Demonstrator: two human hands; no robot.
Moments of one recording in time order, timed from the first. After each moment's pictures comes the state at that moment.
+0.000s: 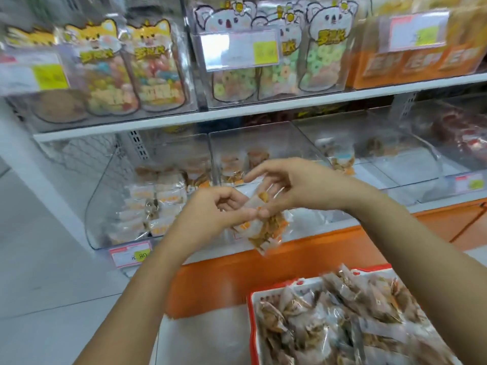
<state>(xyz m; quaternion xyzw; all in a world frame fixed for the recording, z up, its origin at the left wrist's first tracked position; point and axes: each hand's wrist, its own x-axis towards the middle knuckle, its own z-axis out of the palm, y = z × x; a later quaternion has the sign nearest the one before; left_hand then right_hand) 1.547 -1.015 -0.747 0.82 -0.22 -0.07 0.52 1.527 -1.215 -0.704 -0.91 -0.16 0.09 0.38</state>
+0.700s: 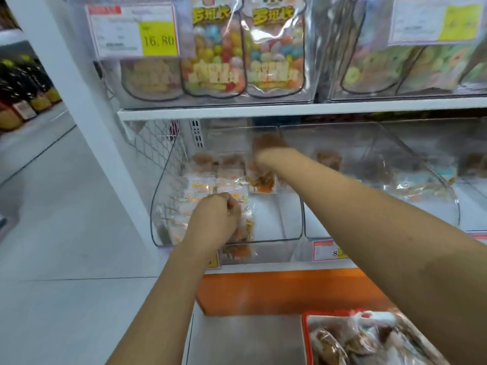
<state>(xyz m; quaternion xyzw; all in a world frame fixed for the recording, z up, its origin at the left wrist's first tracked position) 1.638 -0.910 -0.817 0.96 -0.05 0.07 0.26 1.744 -1.045 -0.753 -0.99 -0.06 0.02 0.08</state>
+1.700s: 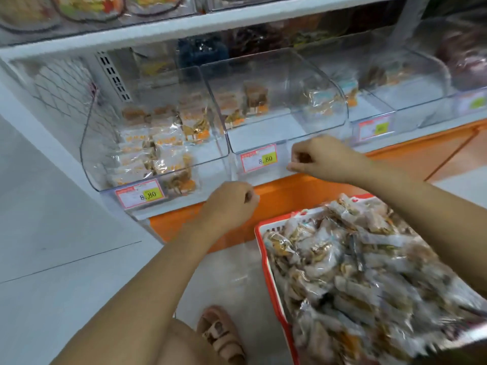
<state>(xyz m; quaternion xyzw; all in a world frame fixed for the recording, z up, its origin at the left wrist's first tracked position) 1.532 -0.998 -0.850 0.93 -0.27 -0.08 0.22 1.517 -1.220 -0.807 -0.98 -0.09 0.00 0.15</state>
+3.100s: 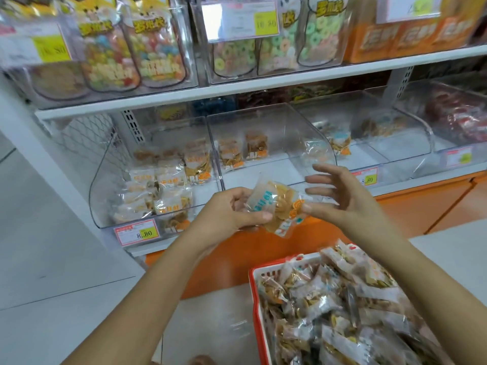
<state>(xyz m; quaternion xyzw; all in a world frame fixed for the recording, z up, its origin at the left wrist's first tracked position) 1.521 -1.018 -0.776 0.73 -0.16 -0.24 0.63 1.446 -1.229 -0.778 -0.78 0.02 -0.10 0.62</state>
